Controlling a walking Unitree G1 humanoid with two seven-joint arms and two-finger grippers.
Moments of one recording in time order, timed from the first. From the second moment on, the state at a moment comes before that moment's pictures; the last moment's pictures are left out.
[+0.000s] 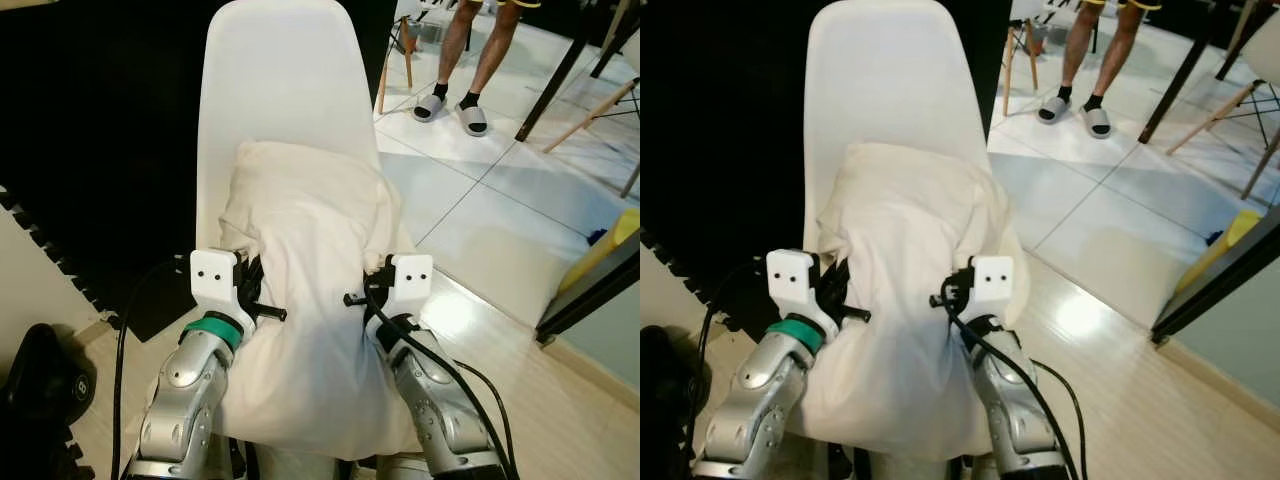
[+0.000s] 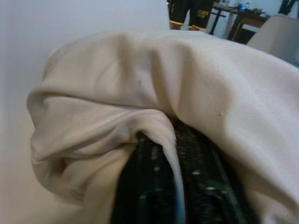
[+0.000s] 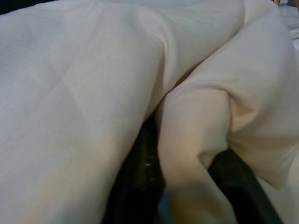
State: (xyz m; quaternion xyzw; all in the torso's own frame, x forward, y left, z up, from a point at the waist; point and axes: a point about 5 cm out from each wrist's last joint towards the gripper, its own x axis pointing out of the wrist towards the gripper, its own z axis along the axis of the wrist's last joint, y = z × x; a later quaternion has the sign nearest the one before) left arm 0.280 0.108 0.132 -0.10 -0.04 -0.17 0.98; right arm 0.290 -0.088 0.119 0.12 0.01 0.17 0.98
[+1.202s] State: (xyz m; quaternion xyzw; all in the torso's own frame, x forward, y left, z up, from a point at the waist) left arm 0.241 0.170 0.129 -0.06 -0.05 -0.25 0.96; right arm 0.289 -0.157 0.100 0.05 0.02 0.16 0.99
